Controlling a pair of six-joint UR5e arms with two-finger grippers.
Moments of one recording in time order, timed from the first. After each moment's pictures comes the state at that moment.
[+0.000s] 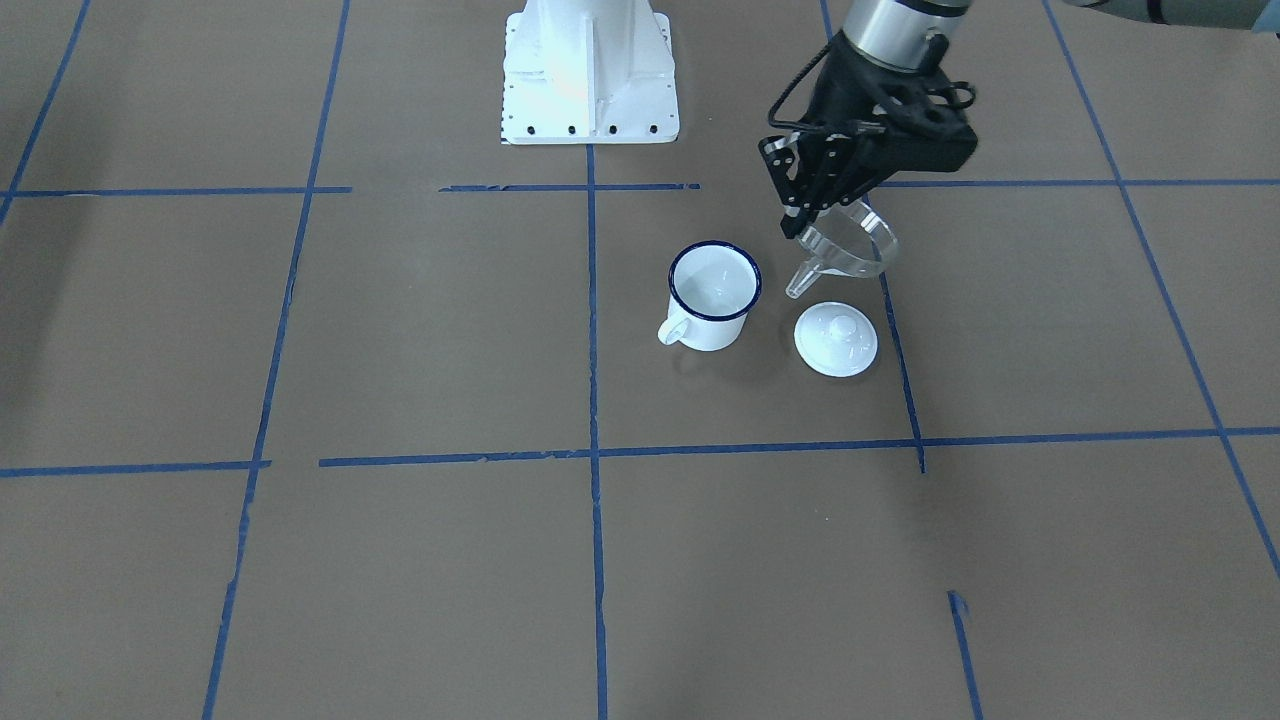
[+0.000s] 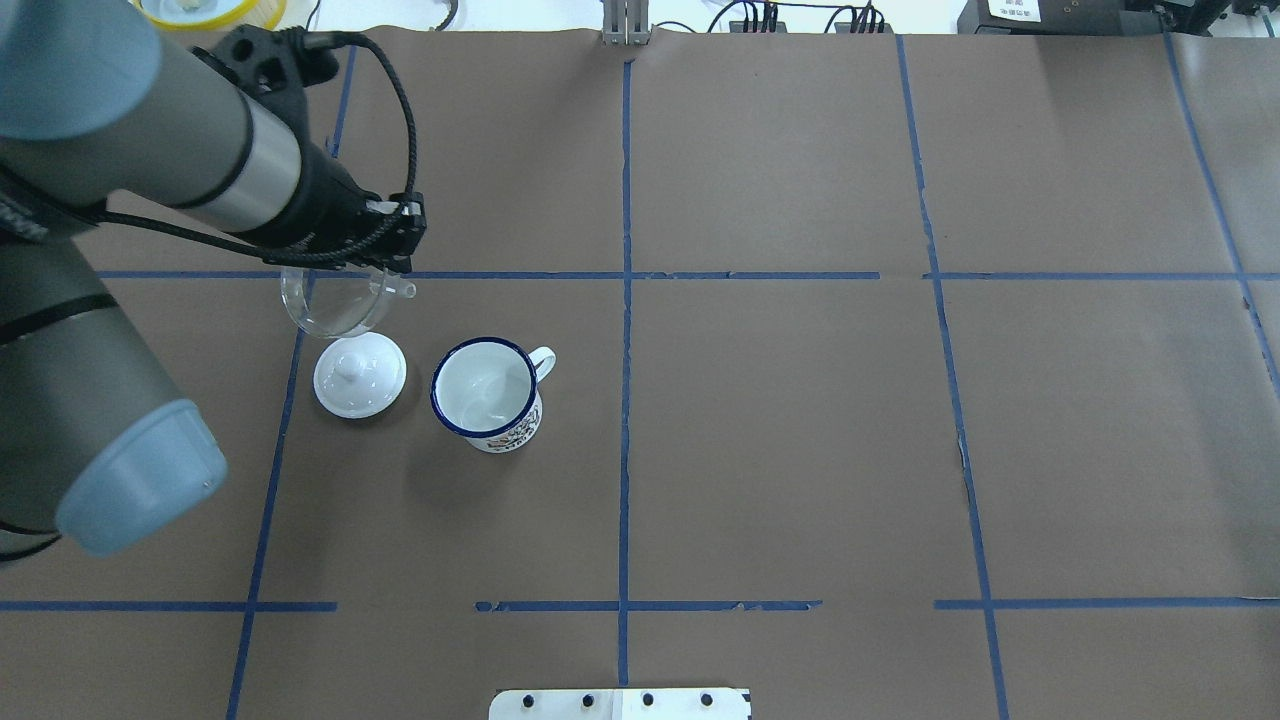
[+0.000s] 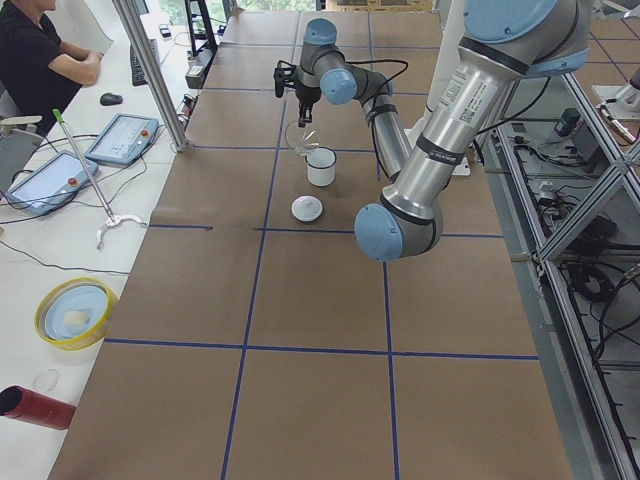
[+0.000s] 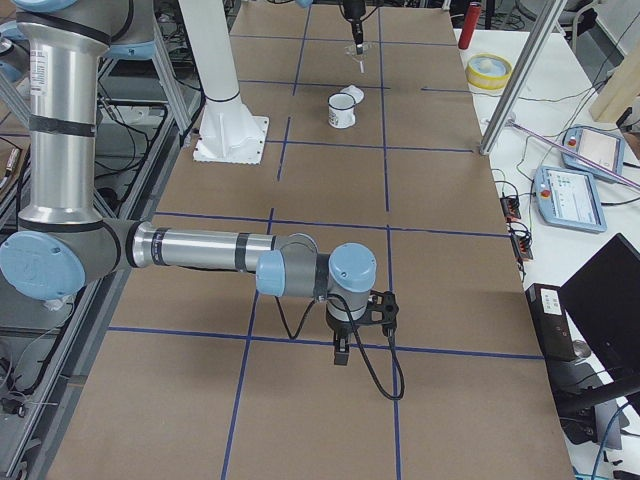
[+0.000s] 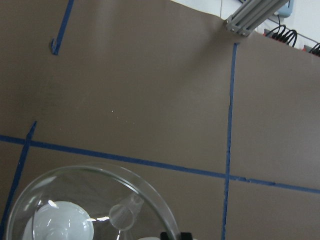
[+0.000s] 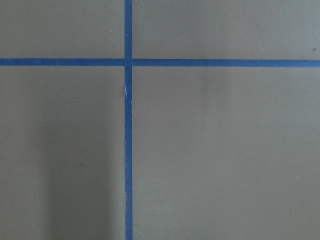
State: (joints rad) left arm -0.74 -2.16 -2.09 -1.36 -1.95 -1.24; right arm 1.57 -1.68 1.66 -1.57 2.29 0.01
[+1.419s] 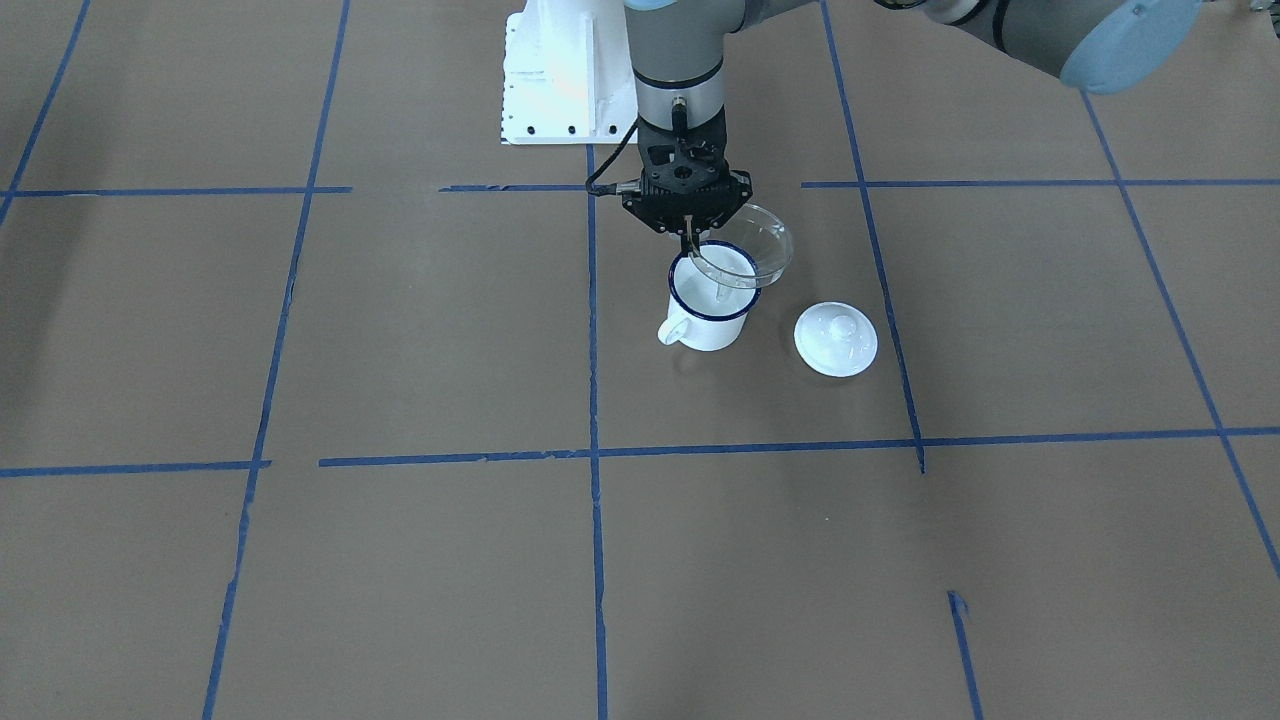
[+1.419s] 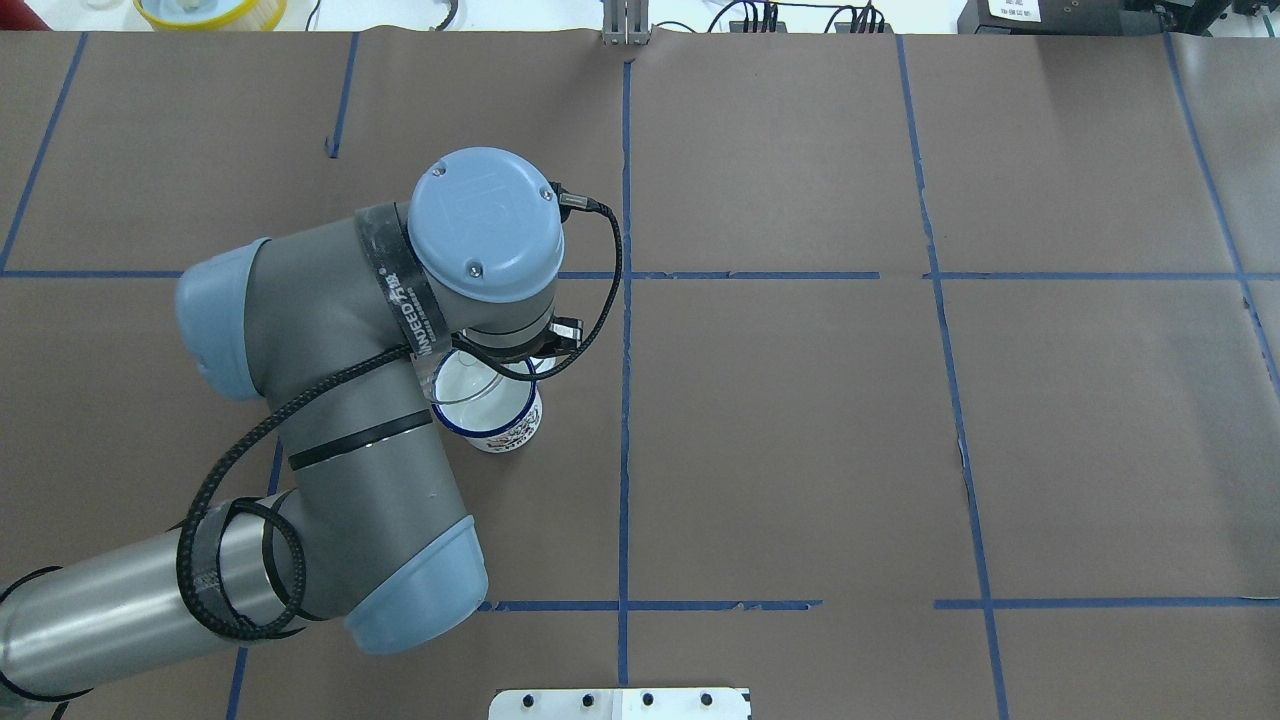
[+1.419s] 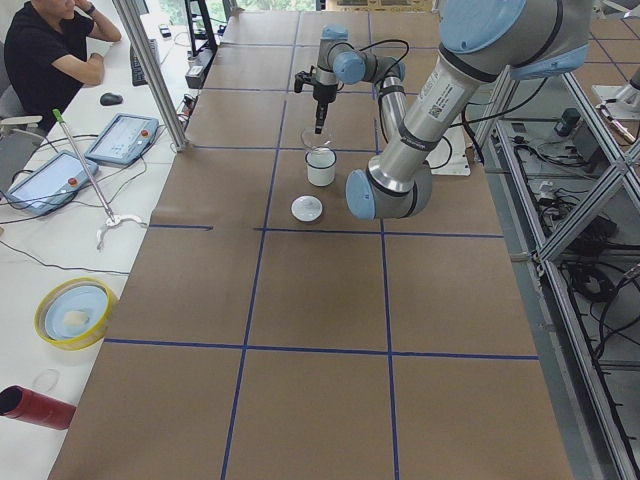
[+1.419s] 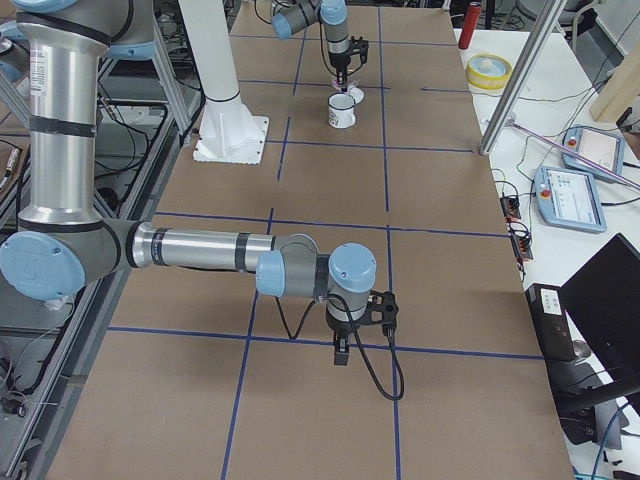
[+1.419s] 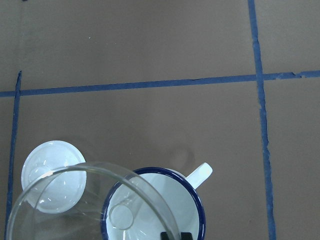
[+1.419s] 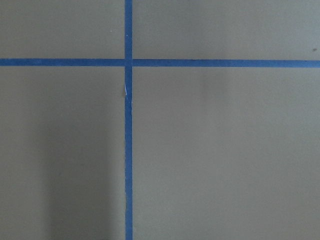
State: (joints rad) left arm -0.51 -2.37 -1.85 -1.15 -1.72 -1.13; right arm 1.57 -1.68 1.66 -1.57 2.29 0.01
